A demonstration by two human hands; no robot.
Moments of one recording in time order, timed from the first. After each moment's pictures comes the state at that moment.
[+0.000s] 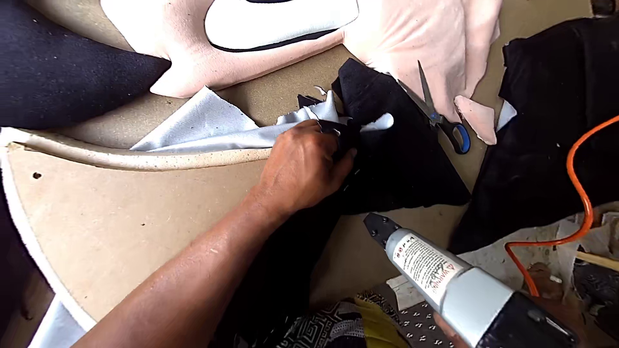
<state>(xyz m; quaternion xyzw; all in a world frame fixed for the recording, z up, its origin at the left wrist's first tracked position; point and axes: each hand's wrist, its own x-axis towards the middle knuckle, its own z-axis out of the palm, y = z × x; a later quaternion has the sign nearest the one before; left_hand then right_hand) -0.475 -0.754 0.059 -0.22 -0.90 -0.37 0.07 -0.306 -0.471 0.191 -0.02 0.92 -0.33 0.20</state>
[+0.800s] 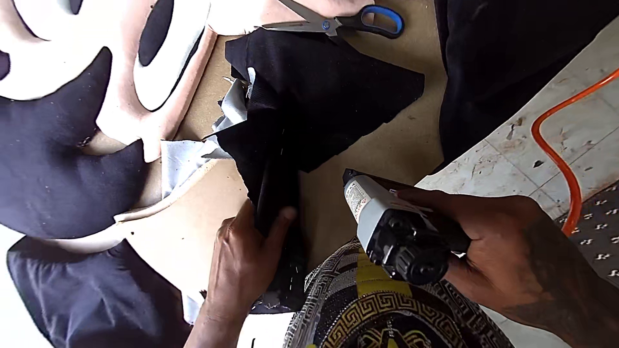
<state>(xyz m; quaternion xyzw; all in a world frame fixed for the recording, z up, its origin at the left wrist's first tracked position) -0.335 -0.774 0.121 -0.08 -0.97 -0.14 -0.17 -0.235 -0.451 0.134 0.00 0.94 -0.34 0.02</state>
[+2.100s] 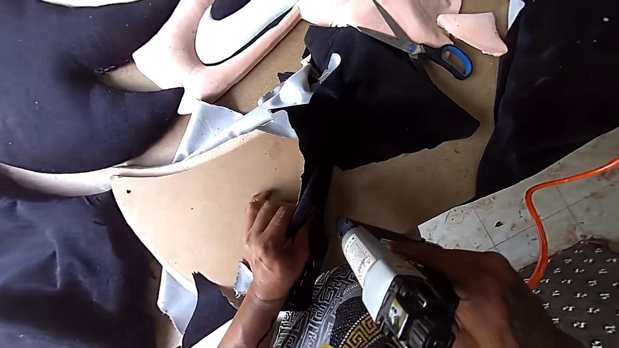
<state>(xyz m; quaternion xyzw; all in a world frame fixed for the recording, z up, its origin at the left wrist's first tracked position) -0.297 -0.796 0.058 -0.09 -0.94 -0.31 0.13 -0.236 -0.501 0.141 -0.10 0.92 -0.34 0.15</state>
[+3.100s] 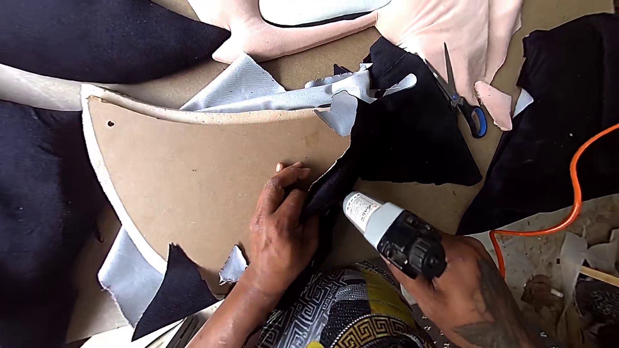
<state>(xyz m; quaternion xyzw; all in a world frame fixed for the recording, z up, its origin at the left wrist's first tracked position) -0.303 -0.794 0.064 -0.01 -0.90 -0.41 0.13 -0.302 -0.546 0.156 -0.11 0.96 -0.23 0.10</state>
